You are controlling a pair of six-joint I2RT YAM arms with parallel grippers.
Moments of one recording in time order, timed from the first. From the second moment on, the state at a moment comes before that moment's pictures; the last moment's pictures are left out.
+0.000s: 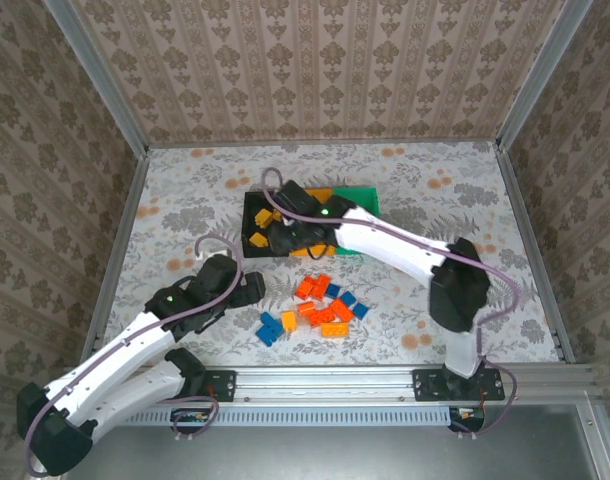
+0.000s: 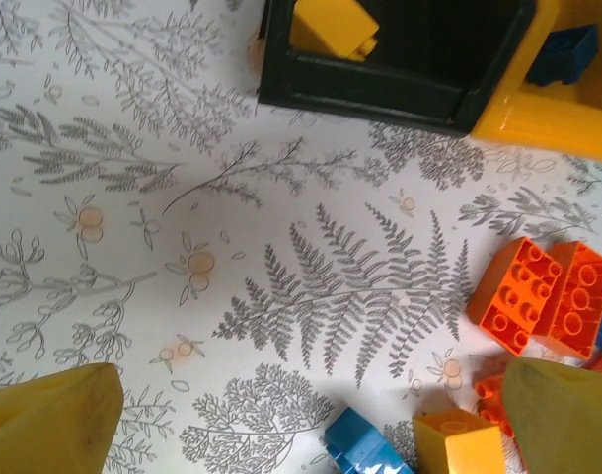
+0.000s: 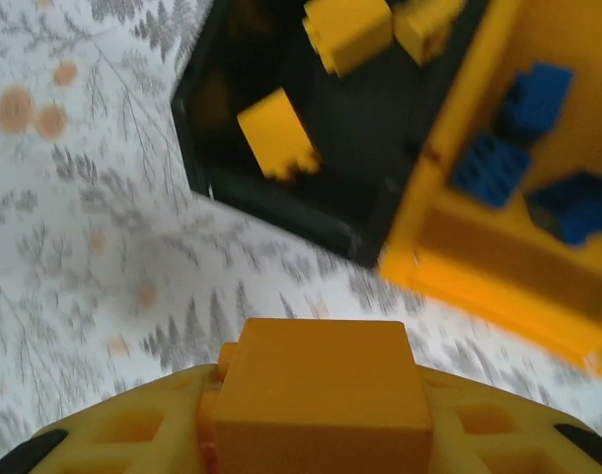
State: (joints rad) left arm -0.75 0.78 0.60 -0.76 -0.23 -0.78; right arm 0.84 1.97 1.77 -0.78 0.05 0.49
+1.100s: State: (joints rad) left arm -0.88 1.15 0.57 -0.59 -0.01 -0.76; right arm 0.73 1.81 1.61 -0.67 0.02 0.55
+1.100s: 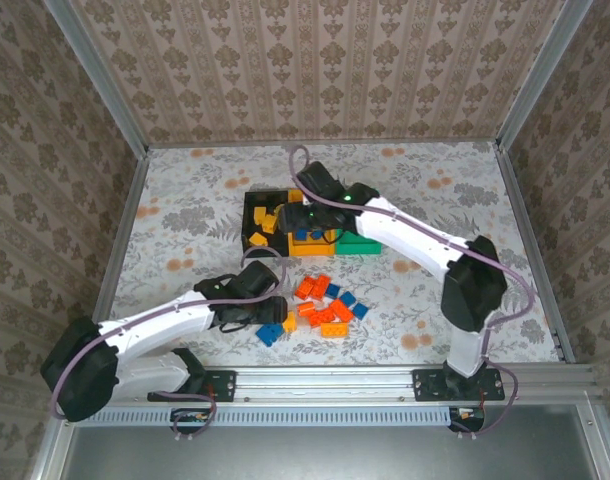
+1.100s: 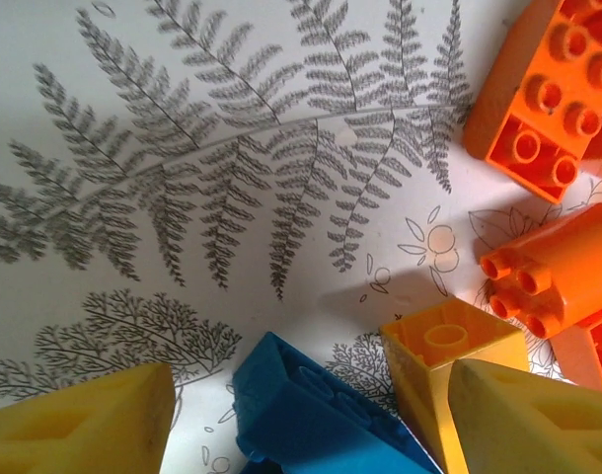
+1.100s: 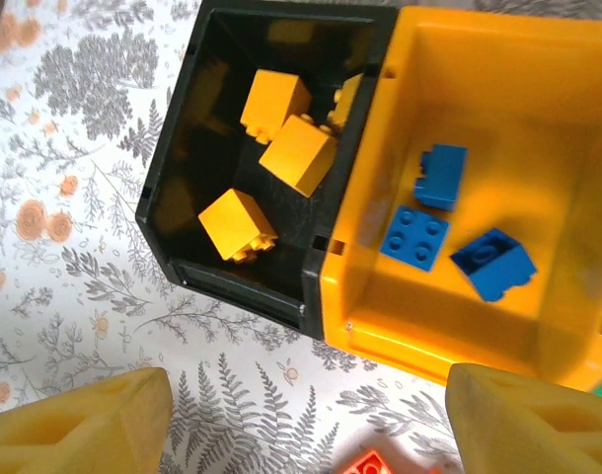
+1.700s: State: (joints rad) left arm -0.91 1.35 0.69 -0.50 0.04 -0.76; right arm 0.65 1.58 1.31 -0.60 0.03 0.57
